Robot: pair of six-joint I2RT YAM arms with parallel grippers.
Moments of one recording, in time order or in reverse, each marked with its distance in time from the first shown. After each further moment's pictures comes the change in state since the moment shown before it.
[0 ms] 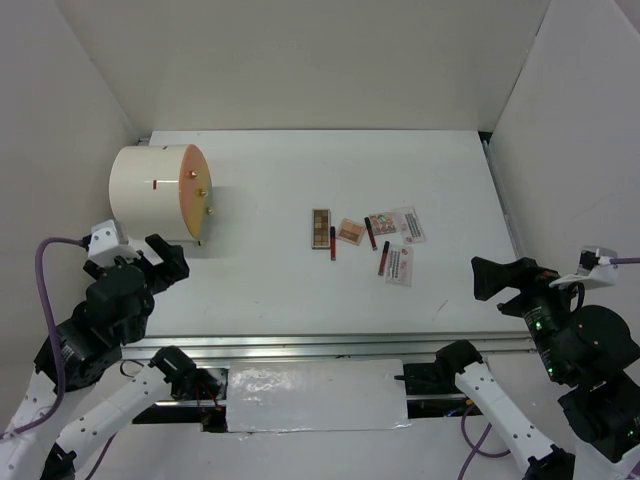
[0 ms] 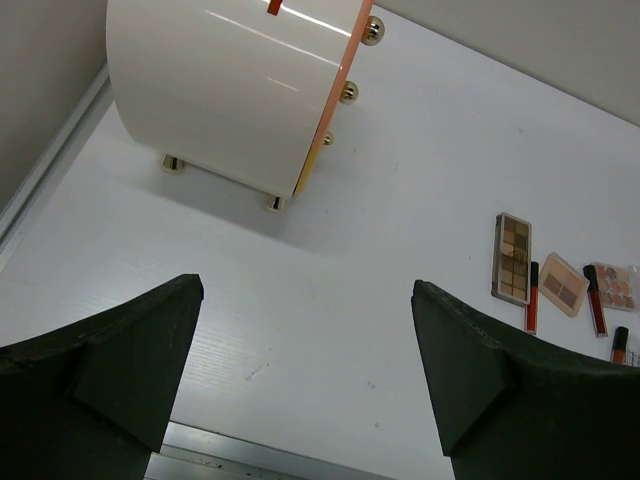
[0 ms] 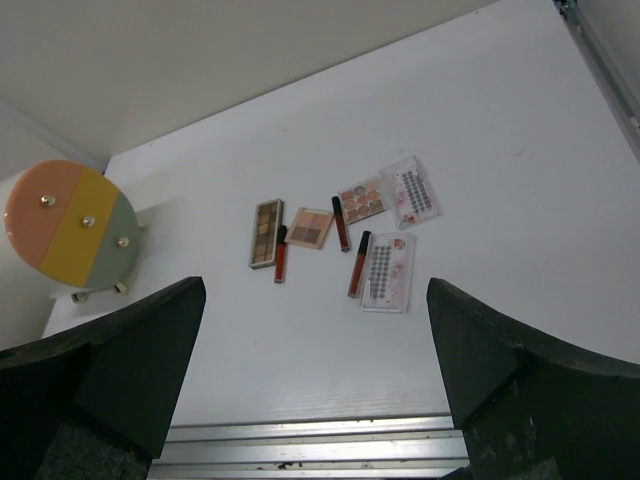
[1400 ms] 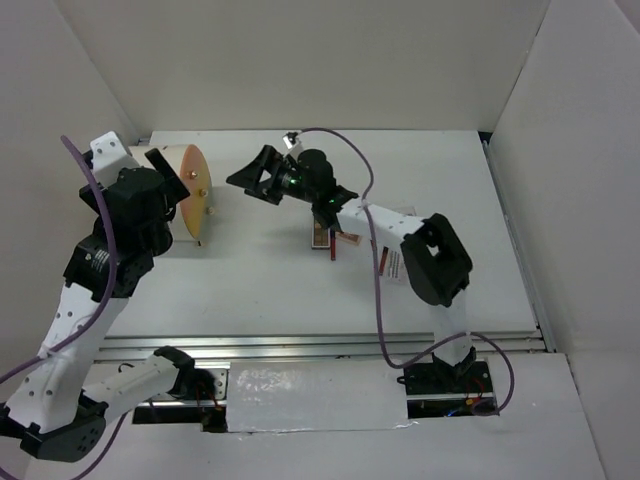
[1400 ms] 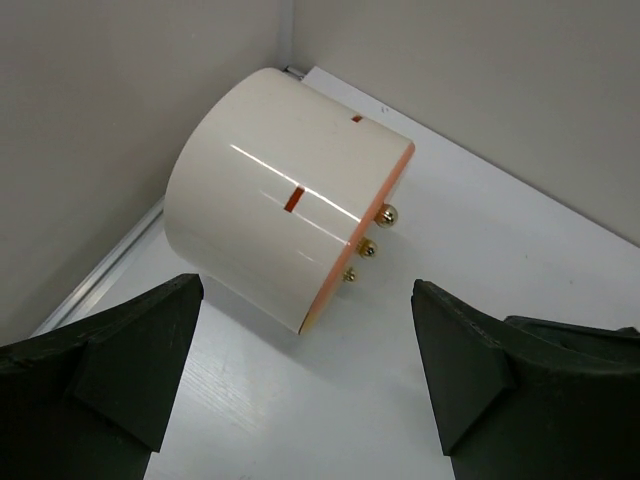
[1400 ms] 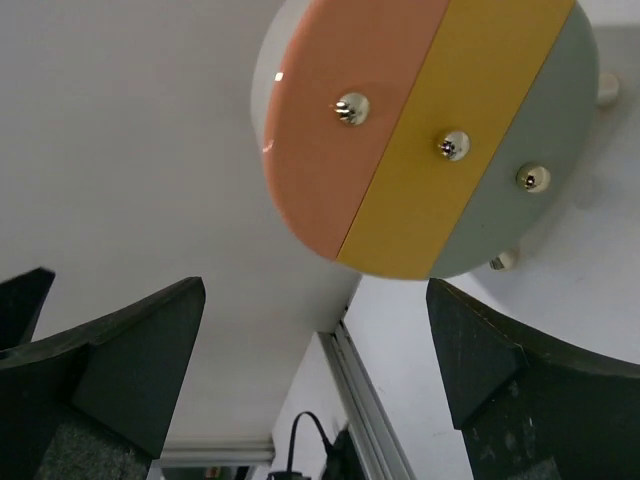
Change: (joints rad) left arm 0.196 0.512 0.425 0.140 -0.110 0.104; right arm 0.331 1.574 0.158 1.497 -0.720 0.582
